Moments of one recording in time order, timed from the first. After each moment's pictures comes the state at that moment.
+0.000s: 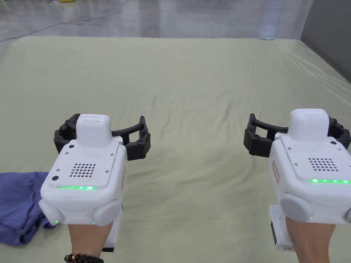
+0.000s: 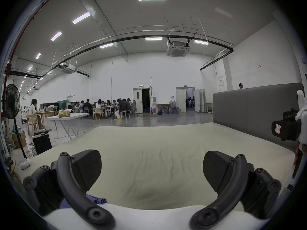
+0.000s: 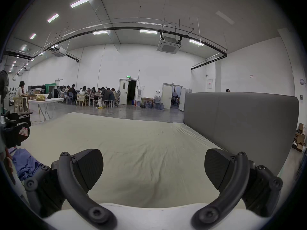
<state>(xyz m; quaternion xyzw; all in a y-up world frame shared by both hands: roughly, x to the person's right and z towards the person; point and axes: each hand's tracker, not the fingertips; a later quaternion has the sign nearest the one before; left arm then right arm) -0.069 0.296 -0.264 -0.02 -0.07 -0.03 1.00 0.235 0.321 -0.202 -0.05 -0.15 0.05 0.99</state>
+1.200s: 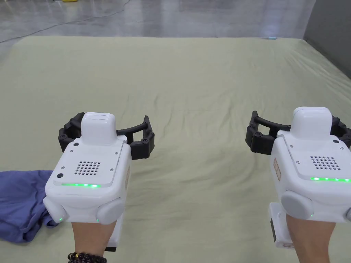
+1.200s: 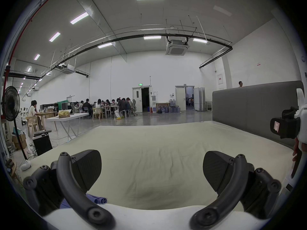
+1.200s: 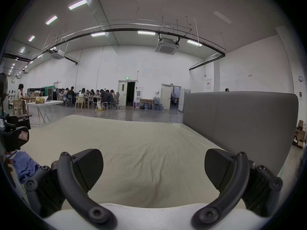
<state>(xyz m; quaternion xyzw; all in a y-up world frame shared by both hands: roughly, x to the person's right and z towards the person) -0.066 0.298 -0.261 -0.02 -0.07 -0.03 1.00 0.236 0.320 -0.203 -0.04 -0.15 0.04 0.99</state>
